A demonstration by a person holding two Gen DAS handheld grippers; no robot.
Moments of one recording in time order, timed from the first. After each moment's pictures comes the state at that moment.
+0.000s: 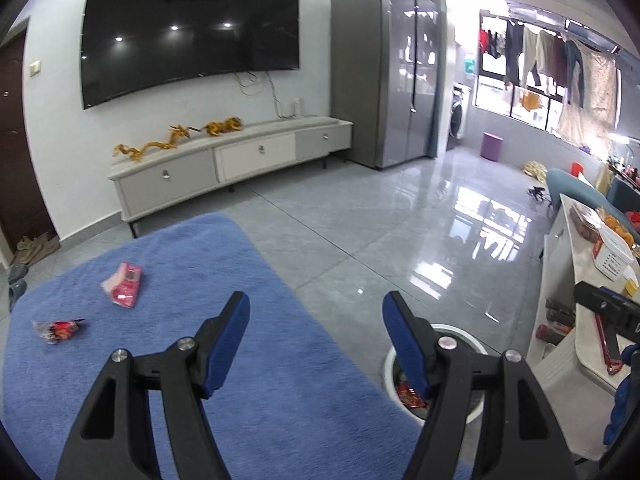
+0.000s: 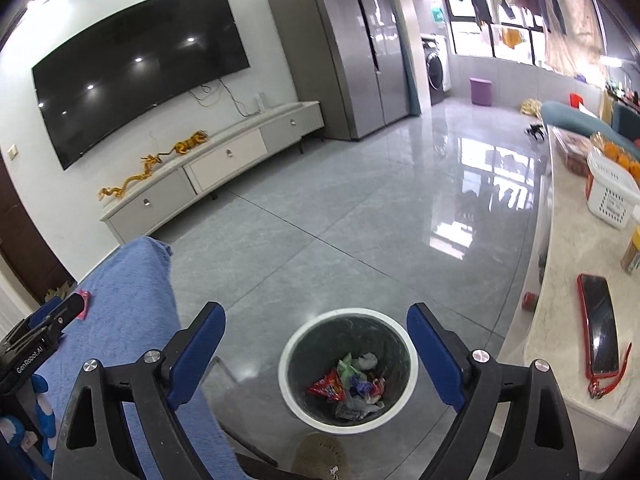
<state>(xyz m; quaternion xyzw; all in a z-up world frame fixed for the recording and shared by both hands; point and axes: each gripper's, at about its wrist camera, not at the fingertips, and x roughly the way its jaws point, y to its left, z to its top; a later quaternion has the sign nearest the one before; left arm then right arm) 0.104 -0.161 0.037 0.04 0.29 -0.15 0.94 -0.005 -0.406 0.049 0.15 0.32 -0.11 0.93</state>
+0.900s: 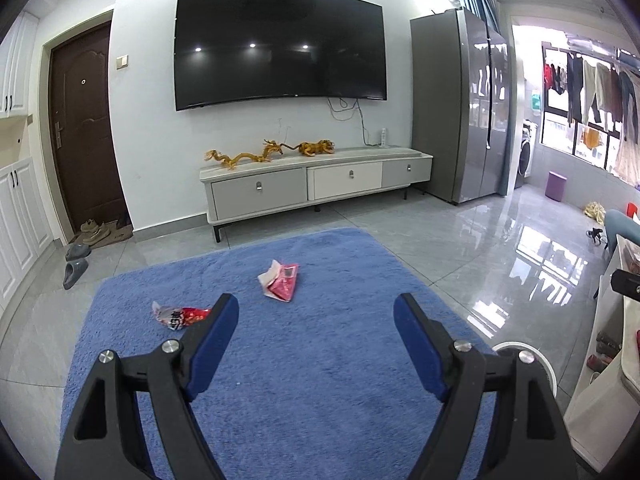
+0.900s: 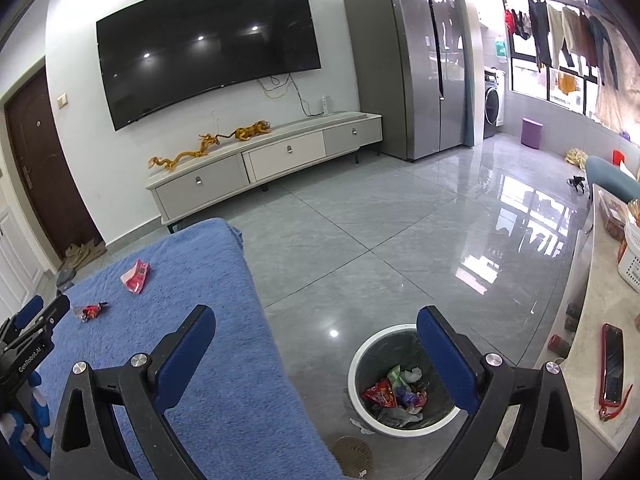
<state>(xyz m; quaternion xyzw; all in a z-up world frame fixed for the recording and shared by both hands) 0.069 0.000 0.048 0.01 0.24 -0.03 0.97 0.015 -0.284 0.078 0.08 0.32 -0.04 0.94</state>
